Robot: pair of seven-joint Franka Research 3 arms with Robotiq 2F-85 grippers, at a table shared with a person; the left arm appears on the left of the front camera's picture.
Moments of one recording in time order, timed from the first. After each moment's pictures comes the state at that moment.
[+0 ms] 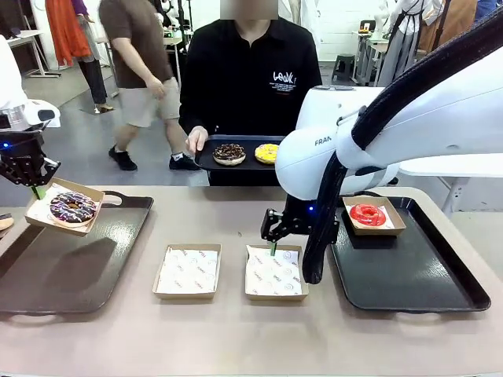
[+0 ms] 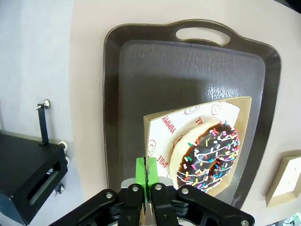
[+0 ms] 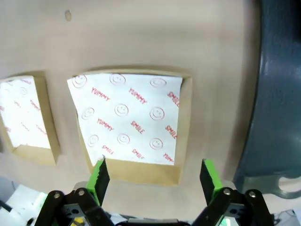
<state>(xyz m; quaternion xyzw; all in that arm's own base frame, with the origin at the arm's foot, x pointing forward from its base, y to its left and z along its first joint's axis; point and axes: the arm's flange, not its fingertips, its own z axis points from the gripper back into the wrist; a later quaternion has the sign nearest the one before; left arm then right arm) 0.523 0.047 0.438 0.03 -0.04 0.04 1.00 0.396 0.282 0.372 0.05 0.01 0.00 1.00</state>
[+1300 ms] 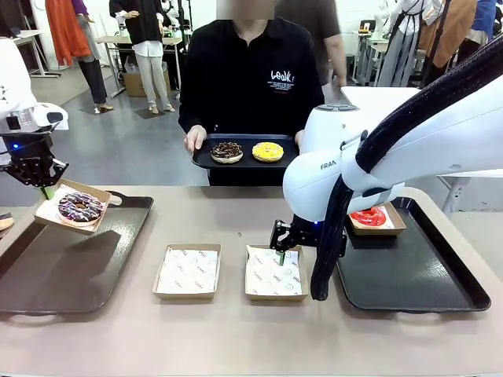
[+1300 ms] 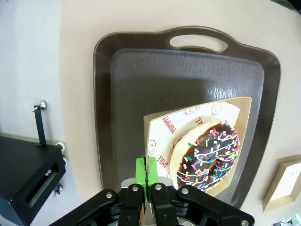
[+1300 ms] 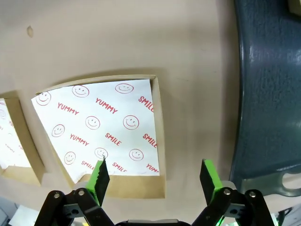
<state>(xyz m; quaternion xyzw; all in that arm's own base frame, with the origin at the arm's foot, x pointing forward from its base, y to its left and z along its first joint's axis) 0.544 0.043 0.425 0.03 -0.03 0.04 1.00 0.390 0.267 0.345 0.03 0.01 -0.05 1.00</state>
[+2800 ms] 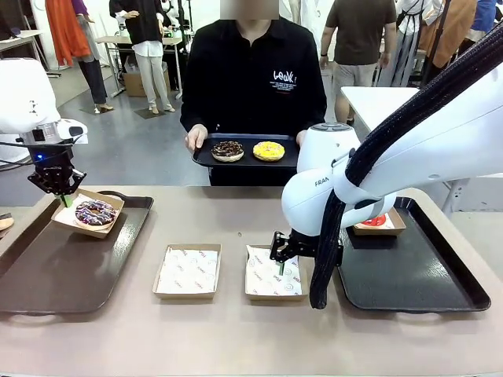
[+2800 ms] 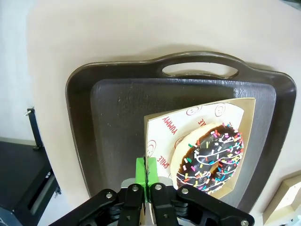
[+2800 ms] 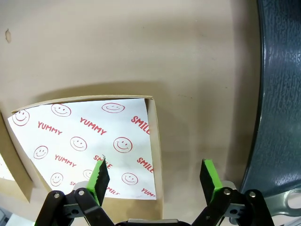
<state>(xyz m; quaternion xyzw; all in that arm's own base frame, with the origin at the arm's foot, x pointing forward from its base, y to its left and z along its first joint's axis) 0.598 0.041 0.373 0.01 0.01 0.01 1.00 0.400 0.267 0.309 0.03 0.01 -0.04 1.00</state>
